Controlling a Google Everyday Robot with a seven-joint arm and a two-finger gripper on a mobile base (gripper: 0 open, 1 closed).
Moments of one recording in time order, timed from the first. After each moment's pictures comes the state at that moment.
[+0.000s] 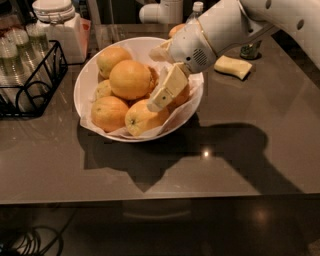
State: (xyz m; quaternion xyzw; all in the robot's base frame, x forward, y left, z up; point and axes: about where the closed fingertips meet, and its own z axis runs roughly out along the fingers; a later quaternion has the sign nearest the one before) arm 0.535 0.014 0.953 -0.63 0.64 0.31 0.32
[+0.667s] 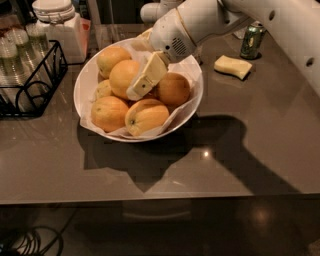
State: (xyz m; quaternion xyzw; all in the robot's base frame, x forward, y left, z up) arm 0.556 0.052 0.967 -0.64 0.61 0.32 0.33
